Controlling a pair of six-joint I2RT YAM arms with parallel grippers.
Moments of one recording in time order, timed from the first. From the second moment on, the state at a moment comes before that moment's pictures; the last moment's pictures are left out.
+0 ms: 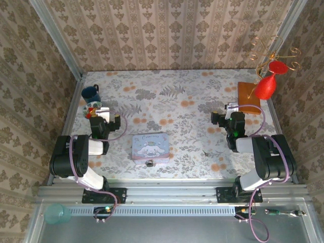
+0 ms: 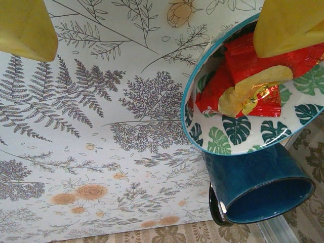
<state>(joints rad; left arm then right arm) -0.04 1.56 0.37 0.84 -0.07 0.11 0.02 1.53 0.41 0.75 0.07 0.03</state>
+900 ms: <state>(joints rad) -0.18 1.06 0.25 0.77 -0.07 0.19 0.05 1.48 0.36 0.78 0.04 -0.01</state>
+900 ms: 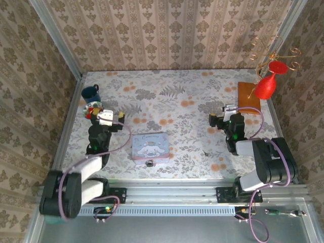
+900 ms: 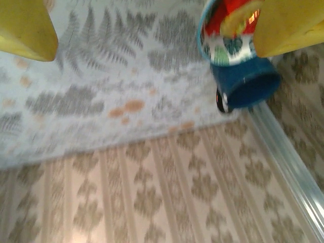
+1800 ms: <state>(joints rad) 0.15 0.81 0.66 -0.34 0.25 -0.63 0.20 0.72 0.69 -0.22 0.00 0.40</state>
